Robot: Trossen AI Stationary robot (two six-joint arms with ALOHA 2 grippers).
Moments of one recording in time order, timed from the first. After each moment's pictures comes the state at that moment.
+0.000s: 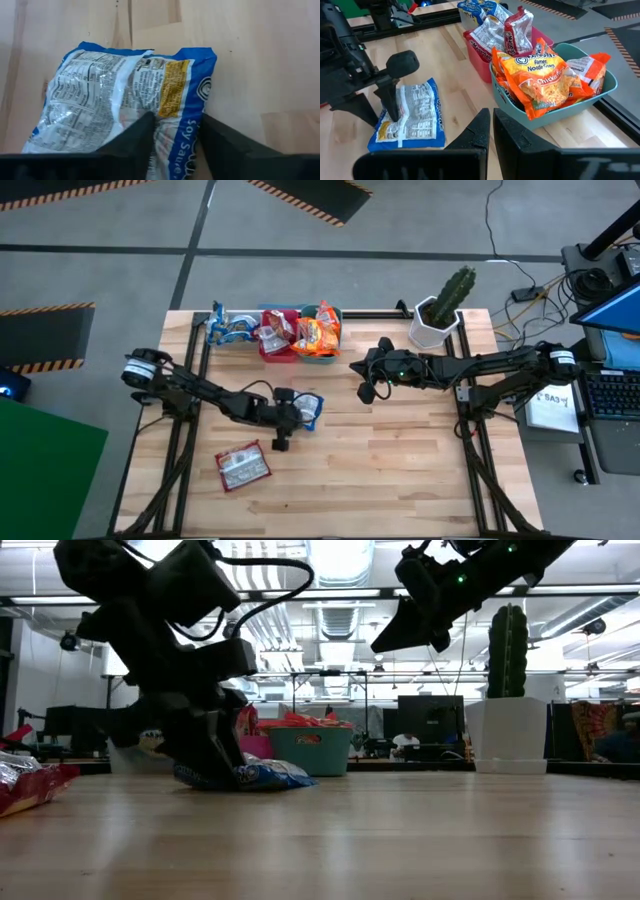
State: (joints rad) left arm -0.20 1.69 0.69 -0.01 -0.23 -0.02; right arm -0.07 1.29 0.78 0.06 0.29 0.16
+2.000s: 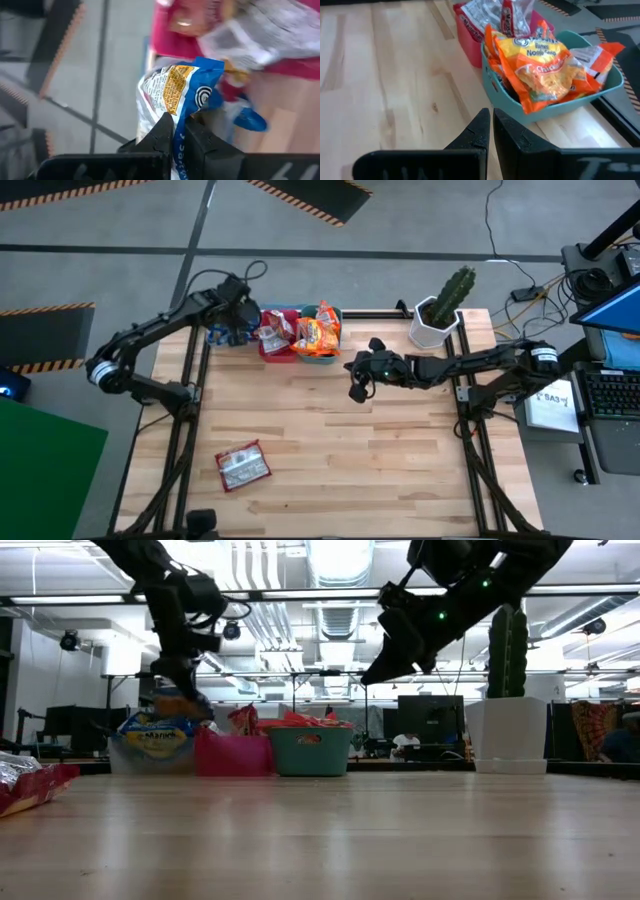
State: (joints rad) left arm 0.83 1.34 1.07 -0.76 -0.27 0.78; right arm -0.11 1.45 0.78 0.15 0.29 0.05
